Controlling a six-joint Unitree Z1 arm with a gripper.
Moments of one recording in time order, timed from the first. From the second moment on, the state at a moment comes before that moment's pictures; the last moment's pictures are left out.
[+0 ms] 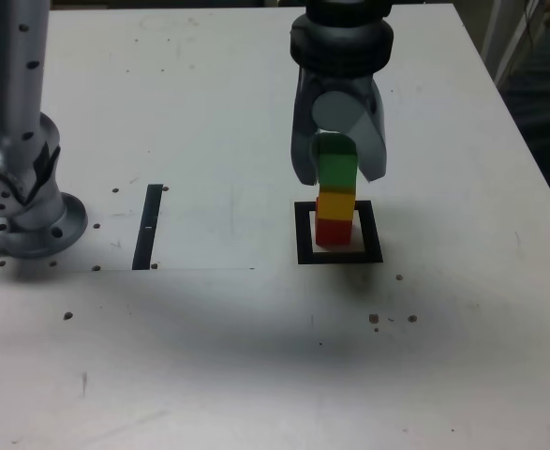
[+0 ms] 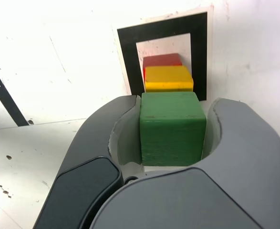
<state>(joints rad) -0.09 1.93 -1.65 1.32 0.02 0.01</state>
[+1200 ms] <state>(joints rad) -0.05 1.66 -1.37 1.32 0.09 0.00</state>
